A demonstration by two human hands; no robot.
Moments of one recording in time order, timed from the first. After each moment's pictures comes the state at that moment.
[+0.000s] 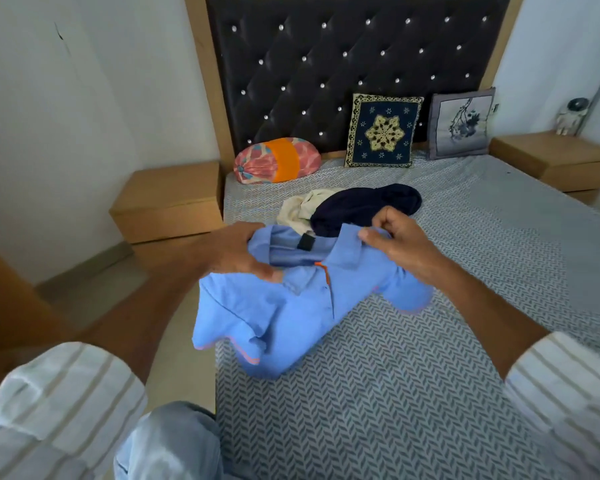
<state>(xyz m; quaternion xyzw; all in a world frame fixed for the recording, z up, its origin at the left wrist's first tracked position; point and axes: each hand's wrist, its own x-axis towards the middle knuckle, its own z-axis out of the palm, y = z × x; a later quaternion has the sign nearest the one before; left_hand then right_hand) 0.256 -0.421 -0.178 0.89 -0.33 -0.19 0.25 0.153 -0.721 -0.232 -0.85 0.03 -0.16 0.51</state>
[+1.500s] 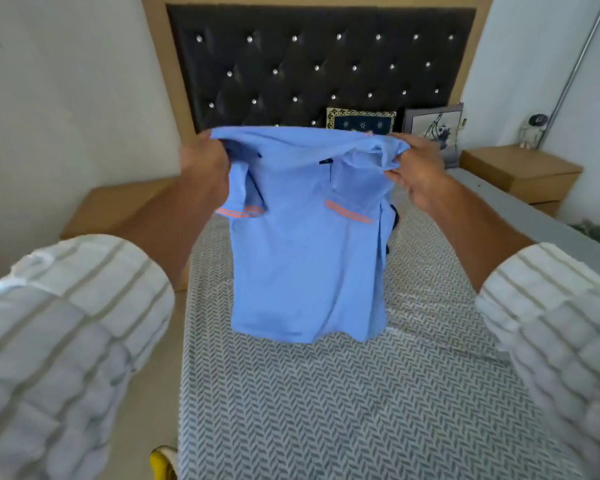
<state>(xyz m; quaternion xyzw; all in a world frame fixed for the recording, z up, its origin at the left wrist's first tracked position) 0.386 -0.543 -0.105 0.64 -0.02 0.02 0.76 0.280 -0.841 -0.136 -0.72 0.22 -0.28 0.60</state>
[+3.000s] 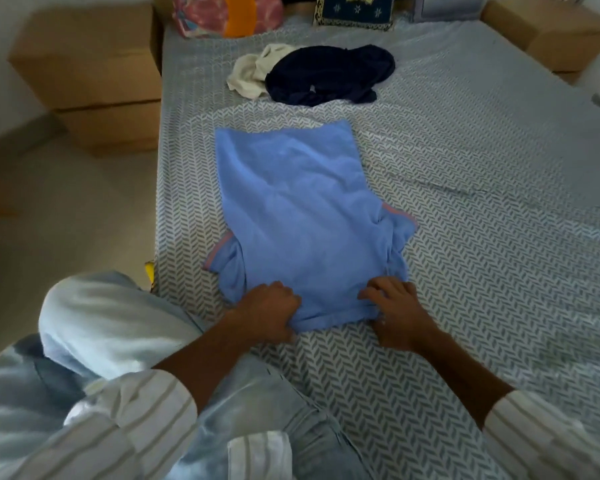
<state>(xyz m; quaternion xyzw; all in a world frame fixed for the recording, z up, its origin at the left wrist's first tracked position) -0.002 -0.467 -0.489 0.84 -0.51 -0.20 -0.04 -0.147 -0.730 -0.525 -0.99 -0.01 -0.03 0.12</state>
